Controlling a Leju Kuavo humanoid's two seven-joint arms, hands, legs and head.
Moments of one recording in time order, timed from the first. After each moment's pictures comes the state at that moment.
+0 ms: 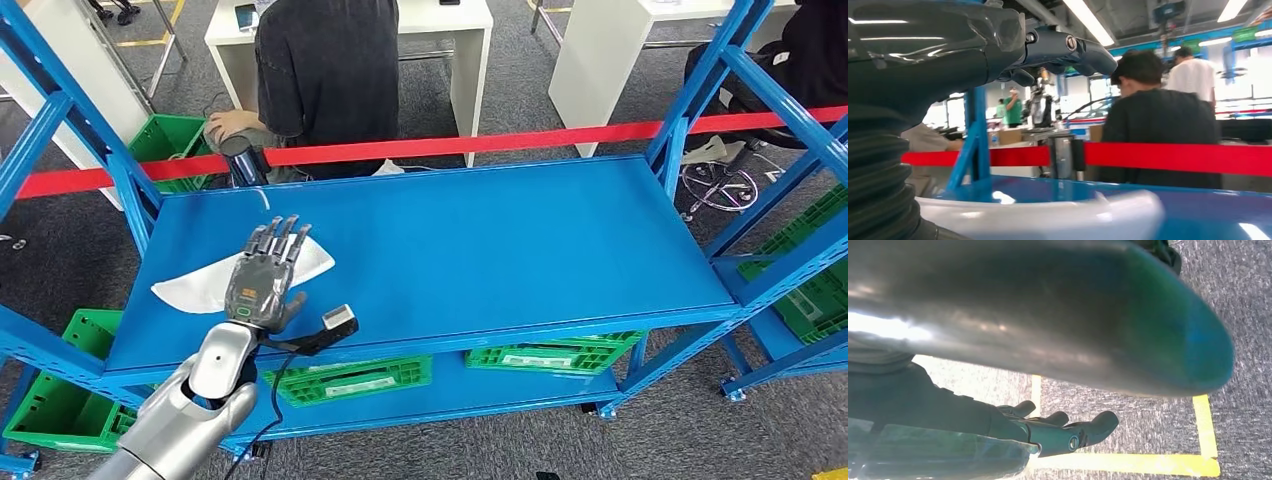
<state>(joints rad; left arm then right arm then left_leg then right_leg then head) -0.36 0.19 -0.61 -1.12 -1.28 0.38 0.23 -0.06 -0.07 1.03 -0.23 -0.96 -0.16 0.03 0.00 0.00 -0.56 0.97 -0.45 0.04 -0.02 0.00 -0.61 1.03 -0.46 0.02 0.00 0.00</state>
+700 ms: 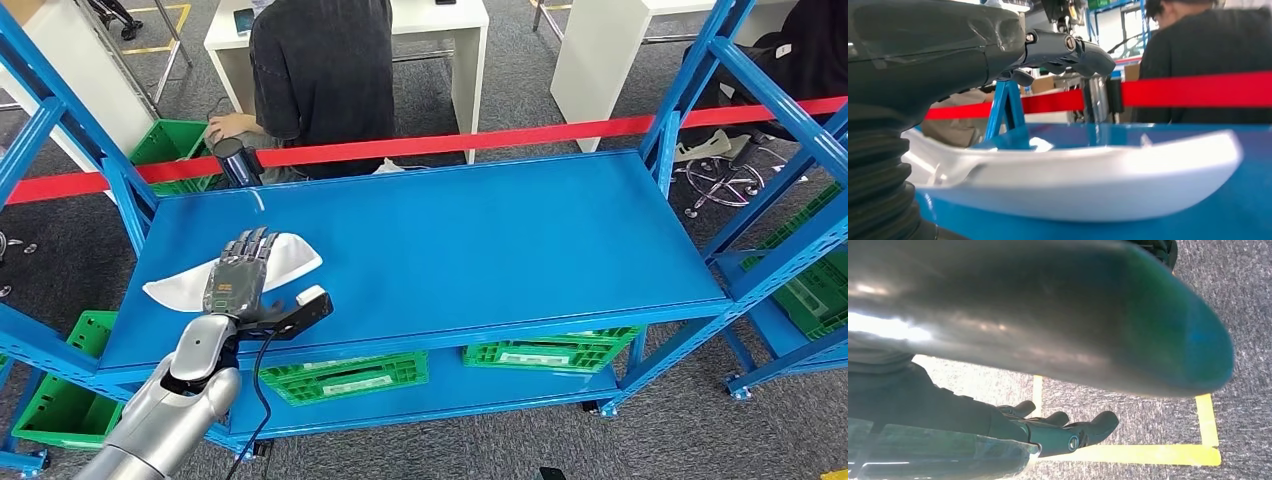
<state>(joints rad) -0.36 0.19 -0.48 -1.08 -1.12 0.18 0.22 -0.08 -0.07 1.03 -0.23 -0.95 -0.17 0.06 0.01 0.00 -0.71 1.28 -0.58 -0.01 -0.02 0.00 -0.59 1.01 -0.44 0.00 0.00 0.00</state>
